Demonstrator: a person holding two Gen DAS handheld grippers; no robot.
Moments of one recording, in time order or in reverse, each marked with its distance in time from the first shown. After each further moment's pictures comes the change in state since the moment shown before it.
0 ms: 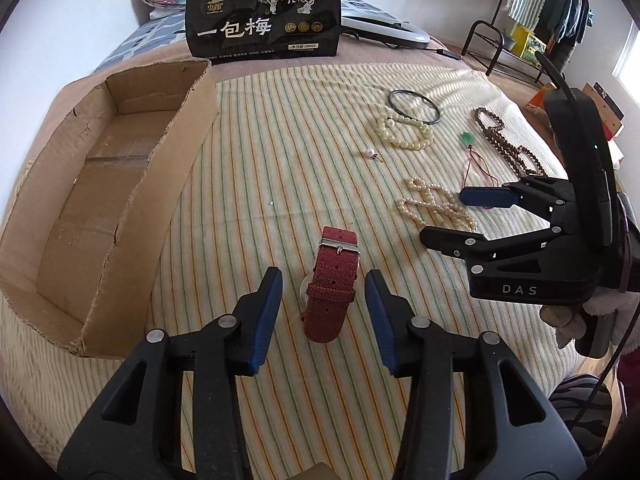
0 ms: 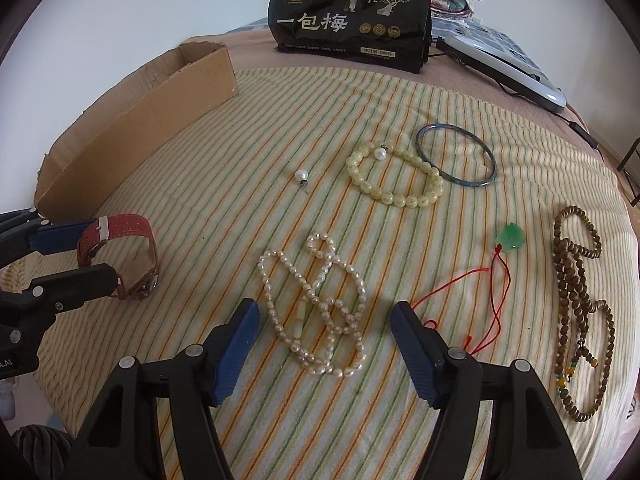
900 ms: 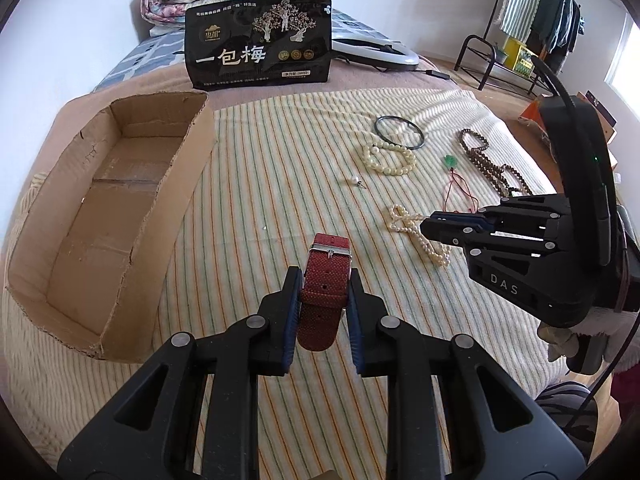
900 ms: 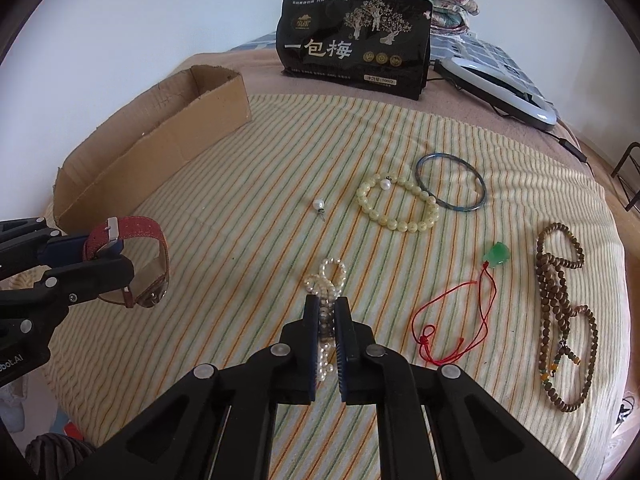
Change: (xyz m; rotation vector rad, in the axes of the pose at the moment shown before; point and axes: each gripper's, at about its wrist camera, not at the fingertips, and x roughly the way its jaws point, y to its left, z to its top) left arm -0.027 -0.009 0.007 0.003 -0.072 -0.014; right arm -0.031 0.014 0.008 0.015 -0.061 -0.009
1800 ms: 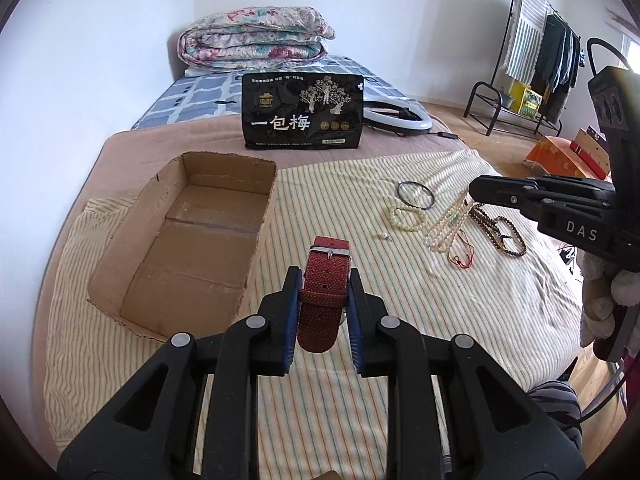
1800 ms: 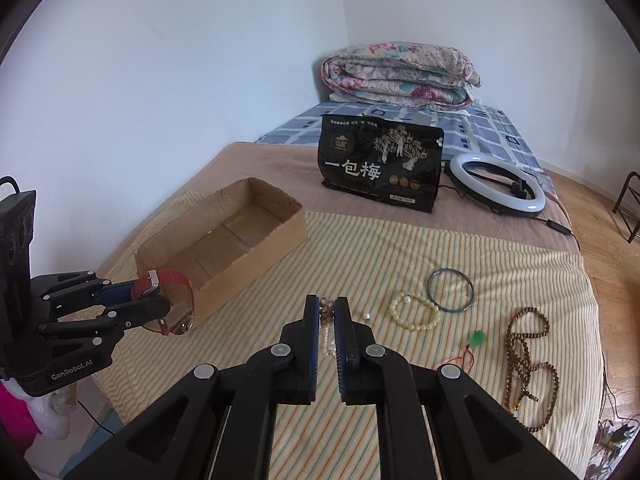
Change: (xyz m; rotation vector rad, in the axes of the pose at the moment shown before) left arm -0.096 0.044 0.003 -0.040 -0.169 0.046; right arm -0.113 0.041 0.049 -0.010 -0.247 0.065
